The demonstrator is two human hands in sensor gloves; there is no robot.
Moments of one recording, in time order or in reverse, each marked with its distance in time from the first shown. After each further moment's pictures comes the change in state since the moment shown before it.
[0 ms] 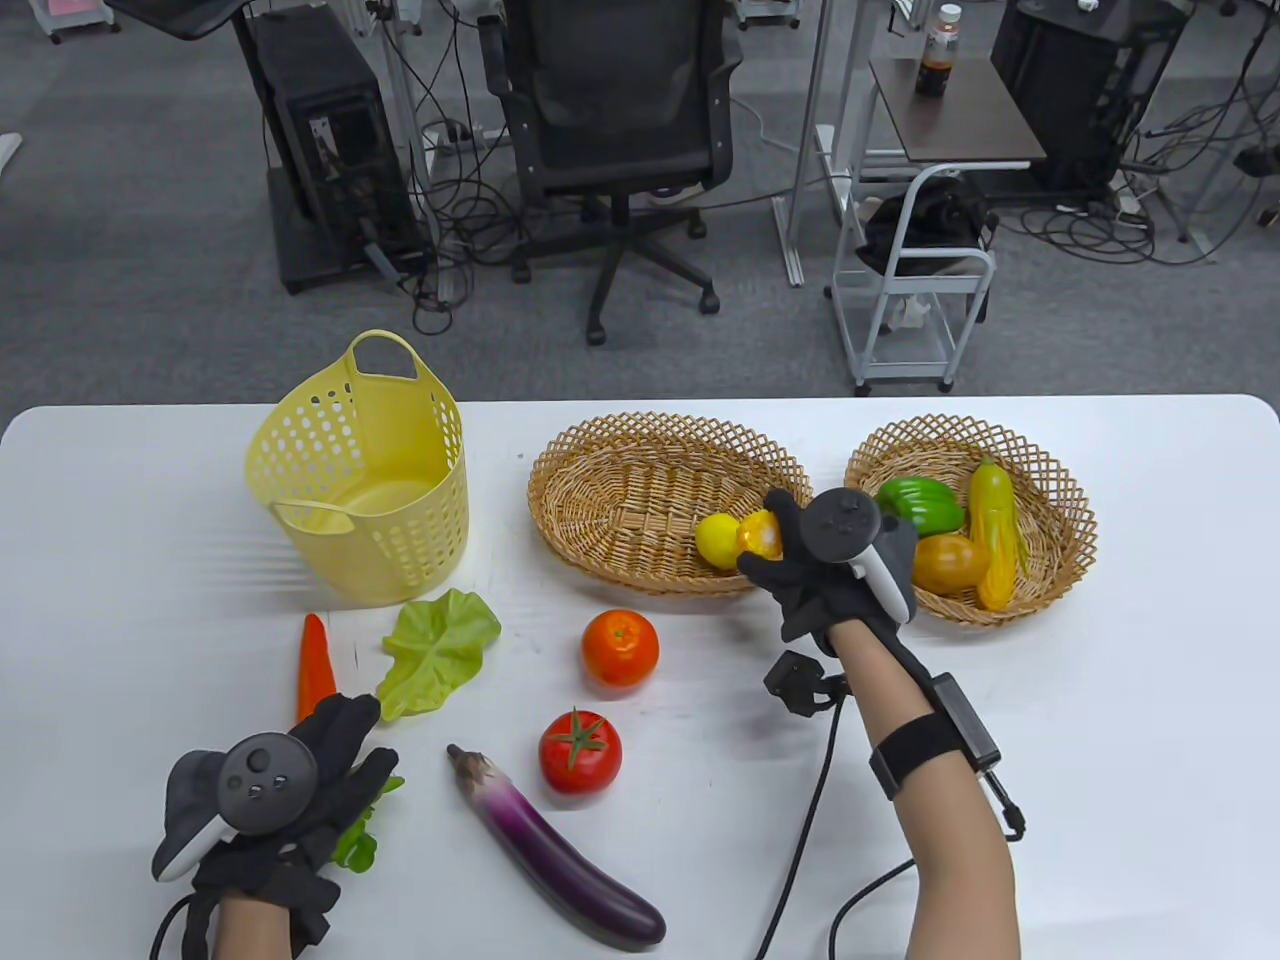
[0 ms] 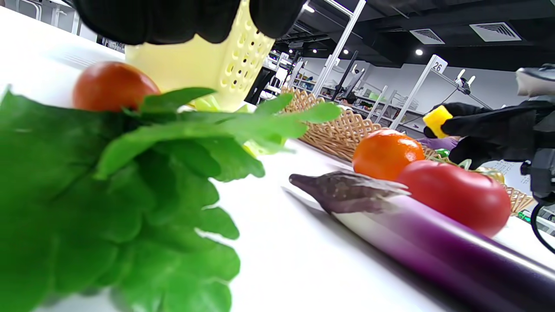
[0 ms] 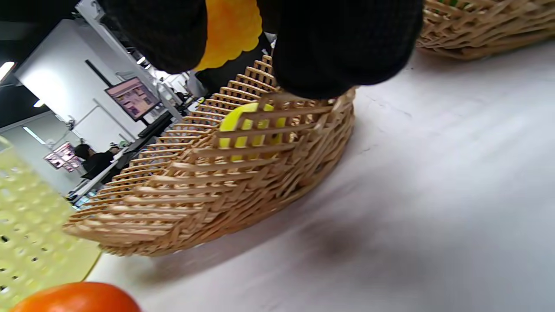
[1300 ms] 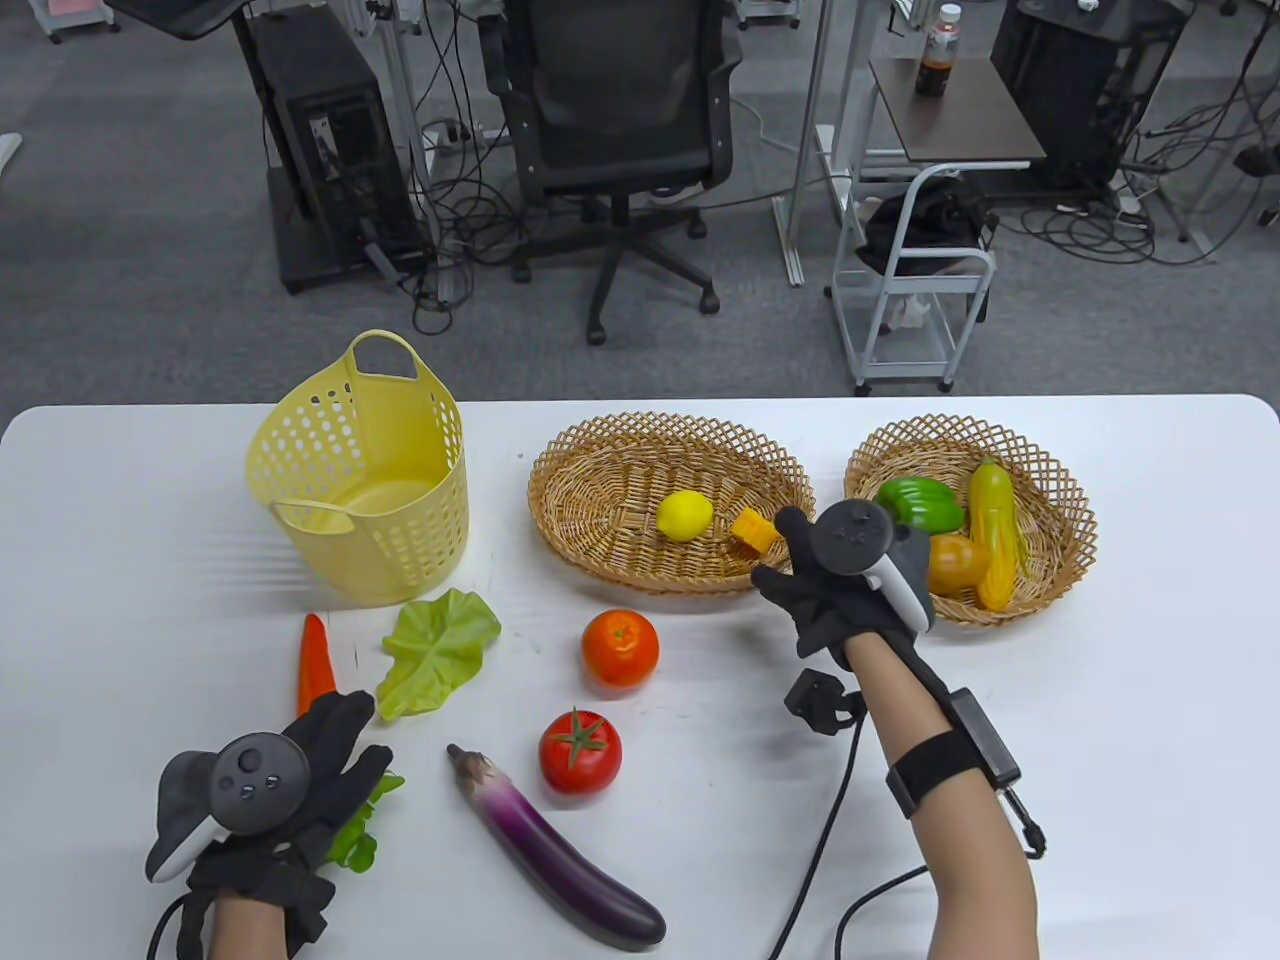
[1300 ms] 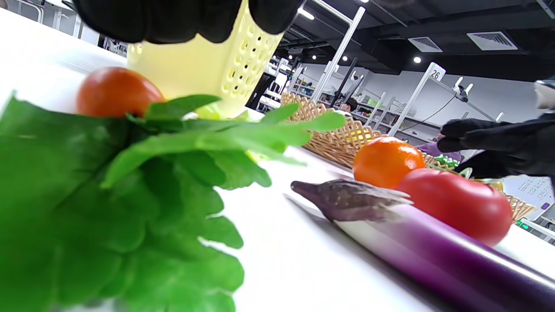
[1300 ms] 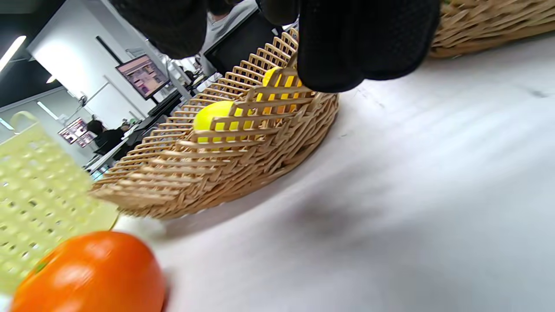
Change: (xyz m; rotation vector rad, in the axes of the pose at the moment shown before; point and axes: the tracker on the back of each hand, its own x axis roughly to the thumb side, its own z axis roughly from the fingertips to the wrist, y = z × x) left_hand -0.005 -0.001 0.001 0.027 -0.006 0.013; right_hand -0.011 -0.012 0.034 0.087 -0.076 0.031
